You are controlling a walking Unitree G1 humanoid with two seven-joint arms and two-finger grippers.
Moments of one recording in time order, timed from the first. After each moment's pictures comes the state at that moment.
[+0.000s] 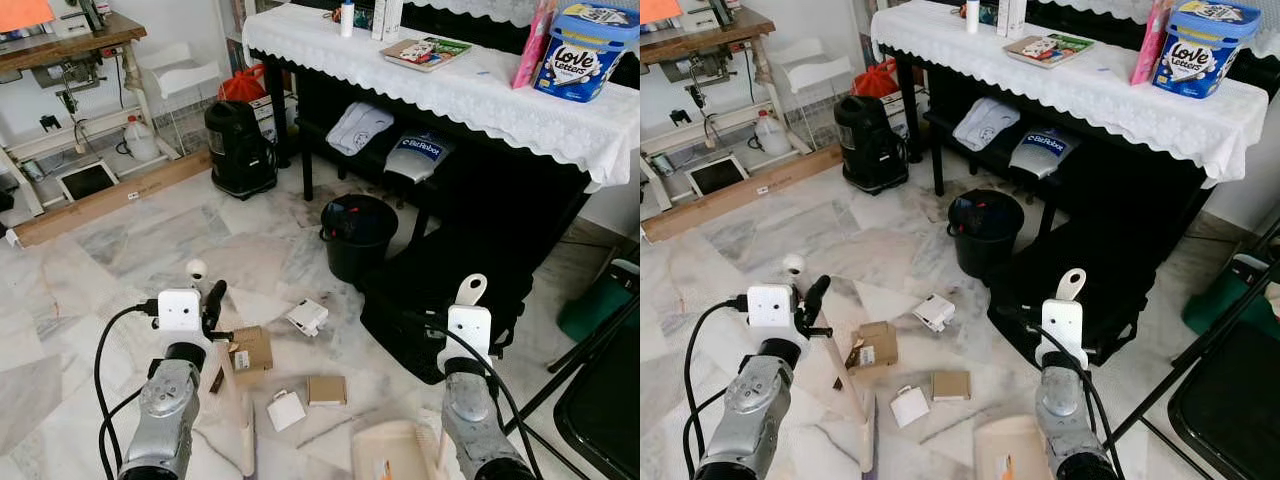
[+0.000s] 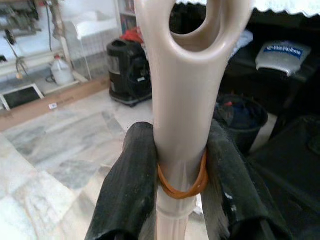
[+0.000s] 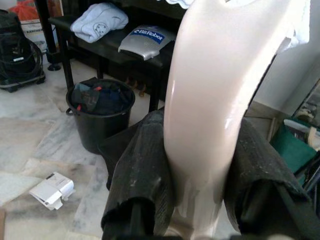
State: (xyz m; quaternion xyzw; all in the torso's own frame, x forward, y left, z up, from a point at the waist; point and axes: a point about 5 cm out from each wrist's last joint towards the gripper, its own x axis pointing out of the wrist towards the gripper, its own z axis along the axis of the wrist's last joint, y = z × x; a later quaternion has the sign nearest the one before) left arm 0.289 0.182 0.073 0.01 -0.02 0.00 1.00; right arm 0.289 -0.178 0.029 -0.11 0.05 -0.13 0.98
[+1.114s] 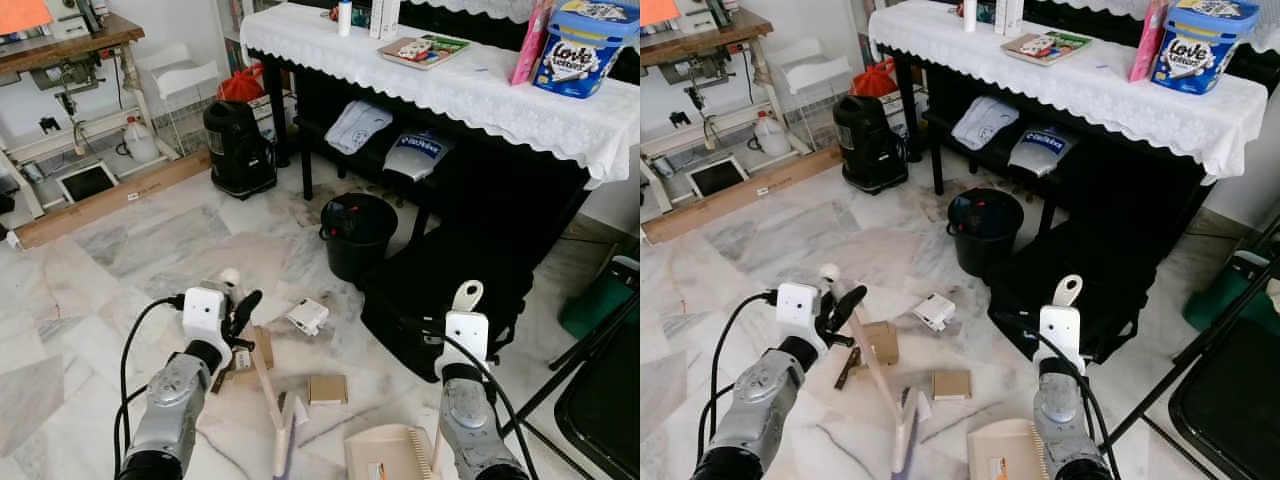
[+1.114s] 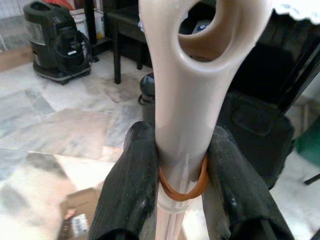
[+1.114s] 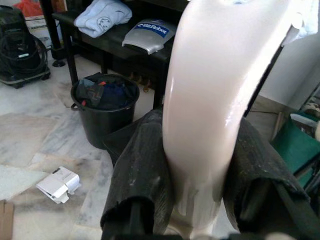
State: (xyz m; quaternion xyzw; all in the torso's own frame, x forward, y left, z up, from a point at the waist) left arm 0.300 0.175 0.070 -0.06 0.04 -0.14 0.99; right arm 0.286 -0.176 0.025 -0.10 0.05 -0.12 0.99
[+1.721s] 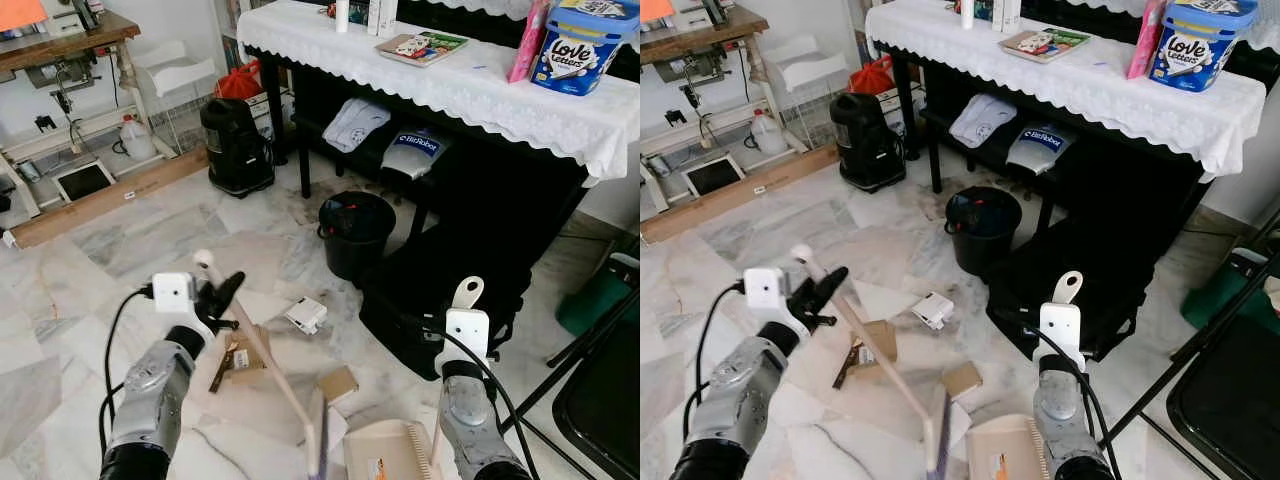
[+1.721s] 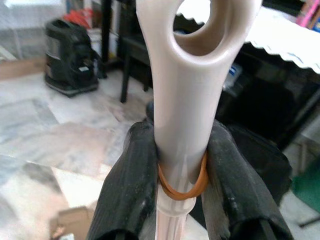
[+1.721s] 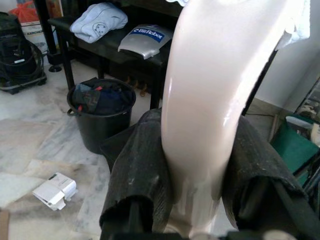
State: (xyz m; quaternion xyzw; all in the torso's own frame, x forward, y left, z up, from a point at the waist) left arm 0.305 0.195 0.101 -0.10 -0.02 -0.09 0.99; right arm 0.289 -0.177 0.030 -0.10 0.04 -0.13 0.99
